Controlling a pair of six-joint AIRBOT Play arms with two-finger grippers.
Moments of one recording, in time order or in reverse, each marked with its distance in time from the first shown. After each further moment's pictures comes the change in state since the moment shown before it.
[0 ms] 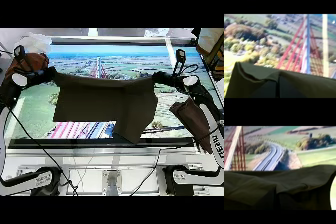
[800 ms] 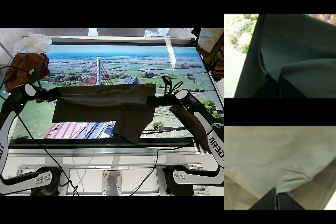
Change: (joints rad) left arm 0.000 -0.023 -0.146 0.200 -0.142 -0.135; right arm 0.001 -0.007 -0.236 -0.129 0.174 0.125
